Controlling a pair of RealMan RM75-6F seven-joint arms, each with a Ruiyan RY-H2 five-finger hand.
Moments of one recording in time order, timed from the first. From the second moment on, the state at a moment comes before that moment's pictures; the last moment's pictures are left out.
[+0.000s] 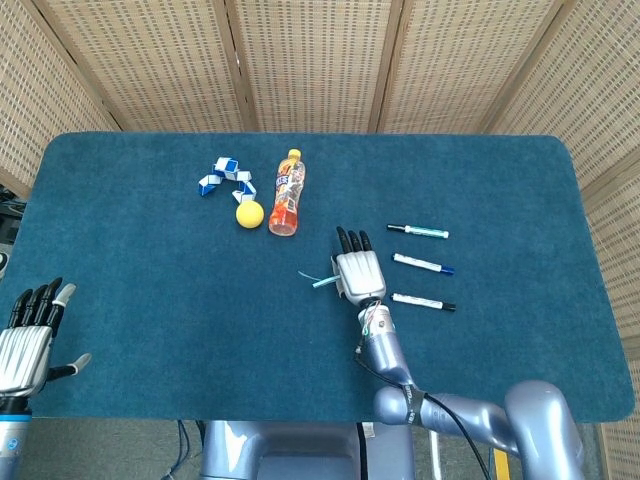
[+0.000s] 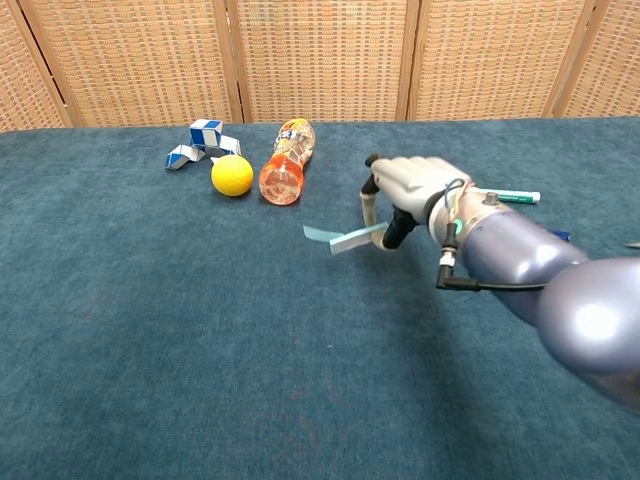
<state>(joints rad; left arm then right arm) -0.08 -1.20 -0.04 -1.64 1.46 1.45 0.19 0.92 -1.91 0.30 -1.25 -0.78 1.11 -0.67</state>
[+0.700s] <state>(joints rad) -0.51 -1.39 -0.22 -1.27 1.73 1.38 0.04 0.87 -1.70 0.31 -1.52 -0.89 1.18 -0.69</state>
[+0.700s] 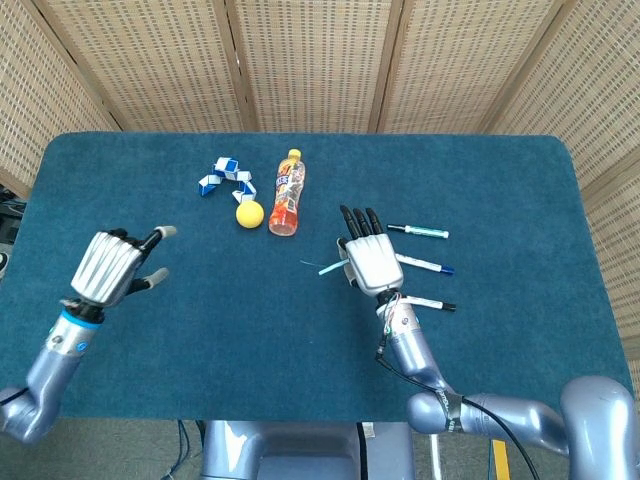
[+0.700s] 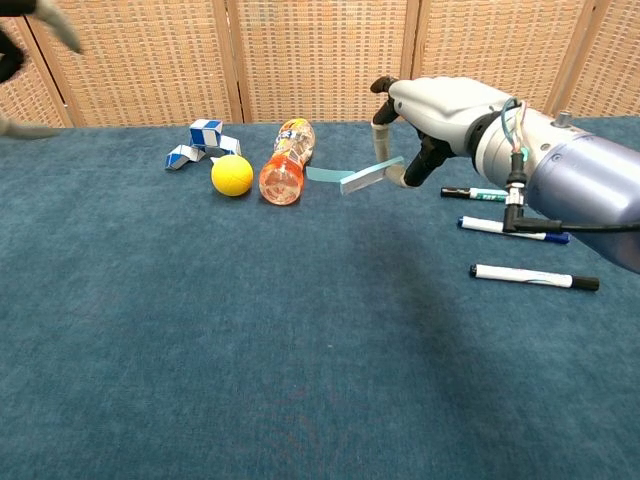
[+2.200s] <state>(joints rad) -0.84 -1.77 -0.27 -1.11 1.47 1.10 -0.10 0.90 -1.69 0.39 -1.70 -0.67 1.25 -0.71</state>
